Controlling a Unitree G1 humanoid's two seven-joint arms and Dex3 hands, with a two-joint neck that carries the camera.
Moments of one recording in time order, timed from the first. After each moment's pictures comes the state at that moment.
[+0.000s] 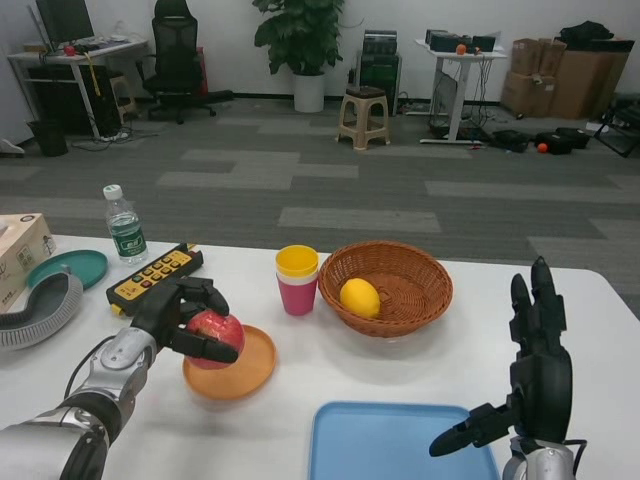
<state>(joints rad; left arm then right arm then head) -0.67 0.31 0.25 1.29 0.03 -0.56 -0.19 -0.32 -0.32 0.37 0.77 0.23 -1.13 -0.49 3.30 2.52</state>
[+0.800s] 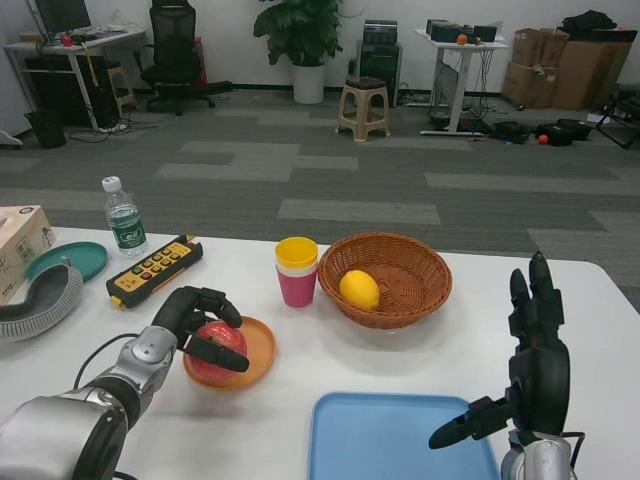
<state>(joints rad) -0.73 0.28 0.17 1.39 0.25 -0.43 0.05 -0.32 -0.32 0.37 0.78 0.23 -1.13 -0.49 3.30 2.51</state>
